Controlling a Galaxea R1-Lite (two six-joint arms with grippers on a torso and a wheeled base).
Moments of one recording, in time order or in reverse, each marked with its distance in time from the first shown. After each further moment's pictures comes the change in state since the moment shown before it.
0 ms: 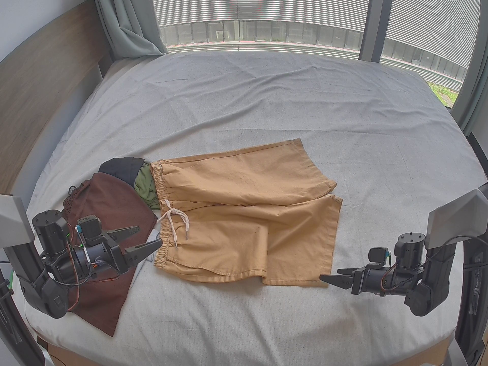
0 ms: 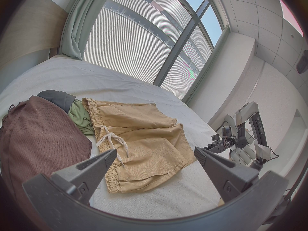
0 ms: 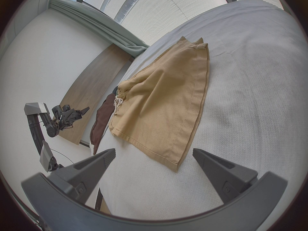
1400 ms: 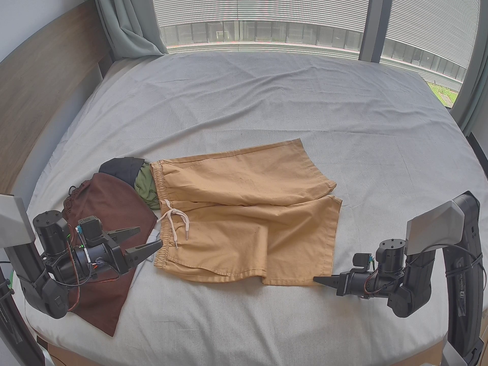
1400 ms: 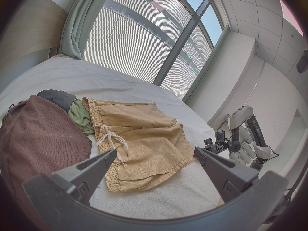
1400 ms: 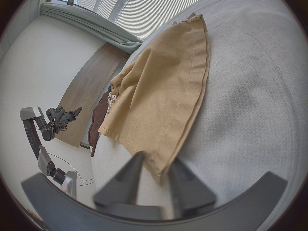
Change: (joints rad) left arm -0.001 0.006 0.001 0.000 0.001 0.005; right arm 0.038 0.159 -0.142 0.002 -0.008 0.077
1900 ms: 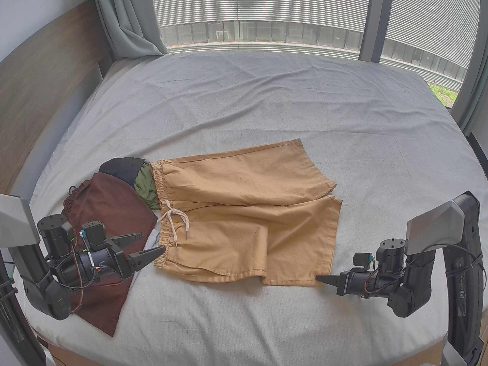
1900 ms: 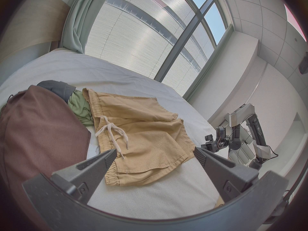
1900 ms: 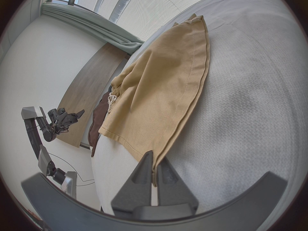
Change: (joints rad) left arm -0.006 0.035 0.006 0.000 0.001 0.002; right arm -0.001 0.000 0.000 -0.005 0.003 -0.002
